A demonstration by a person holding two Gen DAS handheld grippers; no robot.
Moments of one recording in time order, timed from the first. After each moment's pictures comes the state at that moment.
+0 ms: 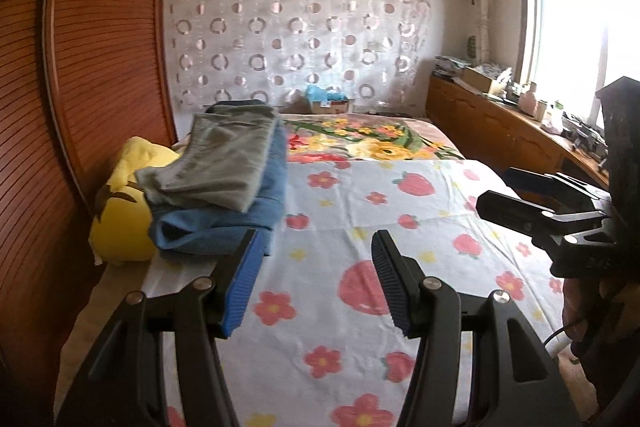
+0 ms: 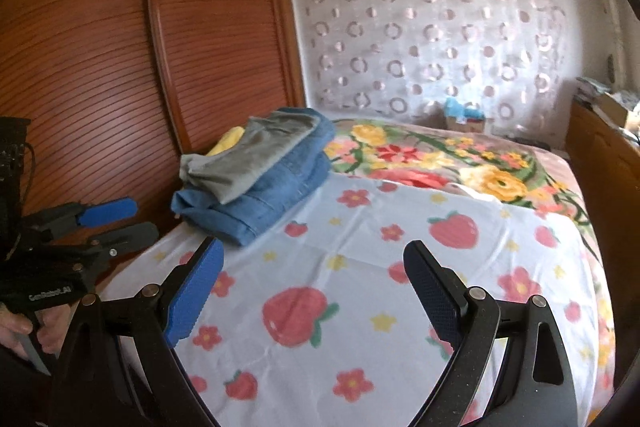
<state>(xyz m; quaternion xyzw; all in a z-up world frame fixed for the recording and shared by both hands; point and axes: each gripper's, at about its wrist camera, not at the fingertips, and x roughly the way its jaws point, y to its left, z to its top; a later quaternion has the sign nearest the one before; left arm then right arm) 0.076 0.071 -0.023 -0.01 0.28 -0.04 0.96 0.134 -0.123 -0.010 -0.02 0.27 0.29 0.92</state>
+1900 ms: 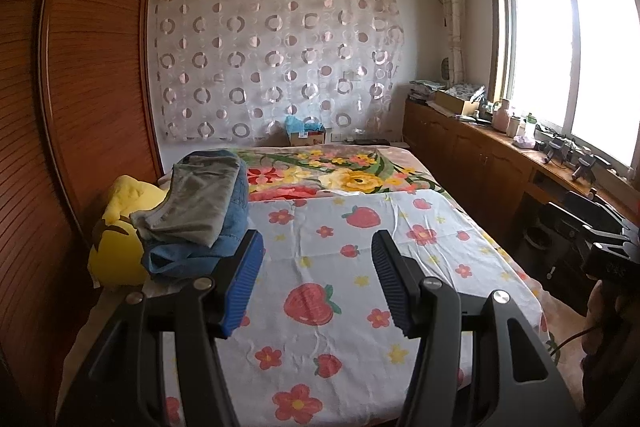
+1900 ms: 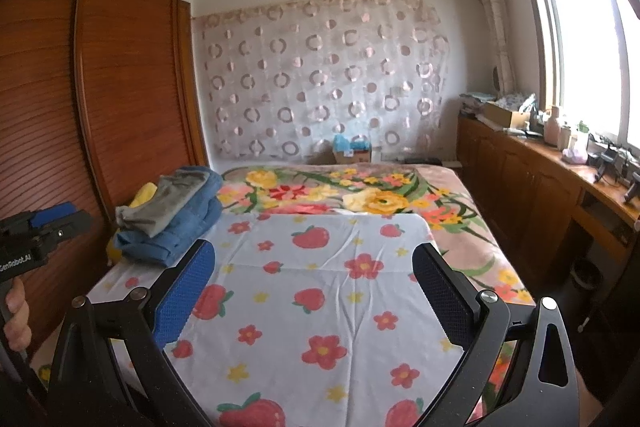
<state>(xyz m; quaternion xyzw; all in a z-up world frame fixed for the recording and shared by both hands) 0.022 0.016 0.048 -0.01 0.23 -0.06 0.97 0.029 -0.244 0.056 0.01 0.20 0.11 0.97</state>
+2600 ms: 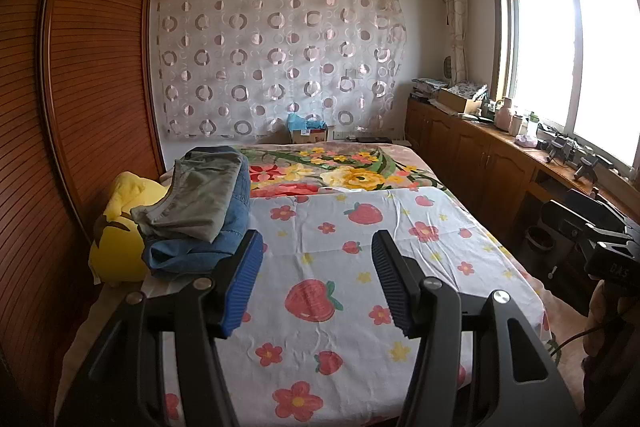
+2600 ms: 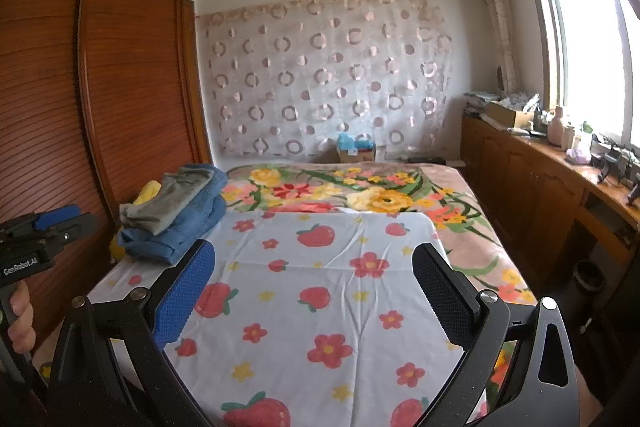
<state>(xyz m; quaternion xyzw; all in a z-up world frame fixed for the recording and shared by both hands) 0.023 0.015 0.046 -0.01 0.23 -0.05 0.97 0.029 -0.238 0.054 0.01 0.20 0.11 0.97</state>
